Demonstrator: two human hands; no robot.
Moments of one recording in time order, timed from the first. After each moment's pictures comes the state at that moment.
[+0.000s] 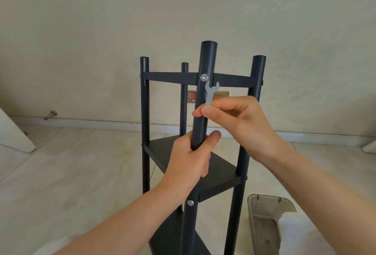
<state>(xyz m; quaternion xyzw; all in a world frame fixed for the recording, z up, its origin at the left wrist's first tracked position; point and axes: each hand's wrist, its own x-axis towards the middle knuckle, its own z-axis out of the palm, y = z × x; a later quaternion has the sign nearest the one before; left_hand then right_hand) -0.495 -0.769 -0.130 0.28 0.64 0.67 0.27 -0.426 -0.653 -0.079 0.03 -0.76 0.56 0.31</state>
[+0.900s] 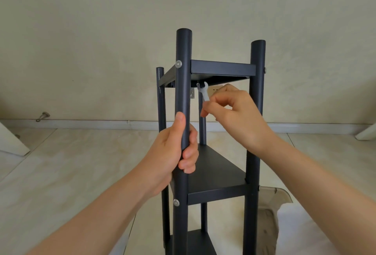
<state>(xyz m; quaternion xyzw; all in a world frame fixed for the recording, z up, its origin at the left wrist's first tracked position) -0.516 -0.786 -0.118 0.34 0.57 0.64 0.39 -0.426 -0.644 -0.081 -0.17 -0.82 0.45 0.30</state>
